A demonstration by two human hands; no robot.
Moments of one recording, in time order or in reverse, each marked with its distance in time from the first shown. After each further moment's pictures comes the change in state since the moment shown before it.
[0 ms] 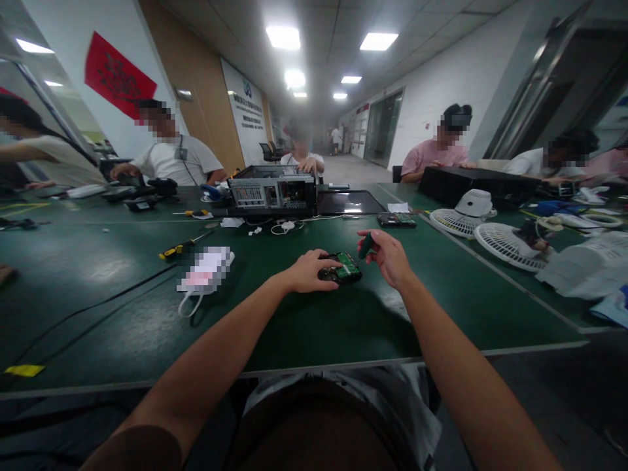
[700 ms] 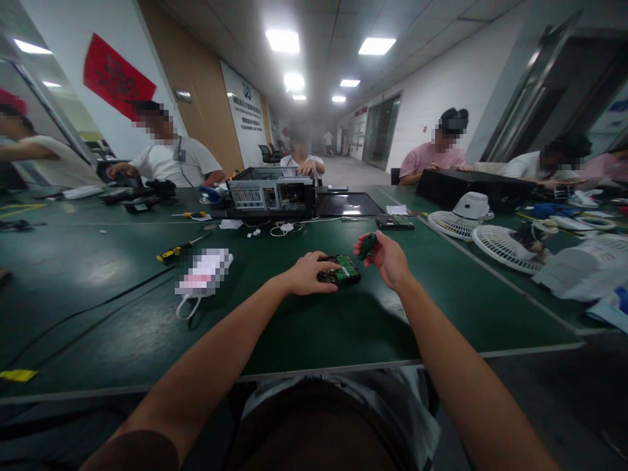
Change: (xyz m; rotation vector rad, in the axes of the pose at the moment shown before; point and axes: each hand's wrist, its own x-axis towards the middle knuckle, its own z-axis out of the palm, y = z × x) left_hand 0.000 0.001 -0.002 -0.016 -0.019 -0.014; right_hand 0.001 -0.001 0.003 0.108 0.032 0.070
